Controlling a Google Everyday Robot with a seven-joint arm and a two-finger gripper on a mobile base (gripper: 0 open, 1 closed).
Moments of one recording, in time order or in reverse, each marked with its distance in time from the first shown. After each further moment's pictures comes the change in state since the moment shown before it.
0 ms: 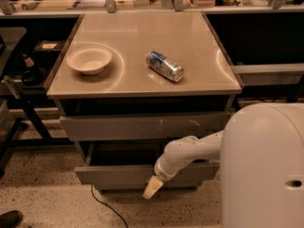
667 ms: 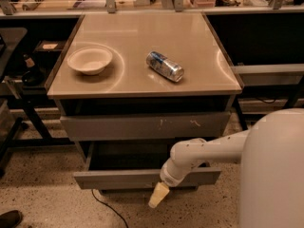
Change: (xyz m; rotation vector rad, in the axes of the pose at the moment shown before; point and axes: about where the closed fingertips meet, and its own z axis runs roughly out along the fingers) arm 0.022 0.028 -0.025 -0.063 0.042 0.021
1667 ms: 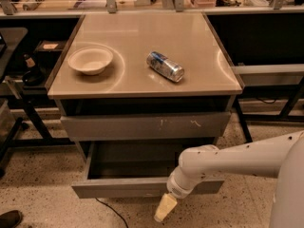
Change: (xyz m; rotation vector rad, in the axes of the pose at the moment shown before) arm 0.035 0.047 -0.036 -0.047 0.036 0.037
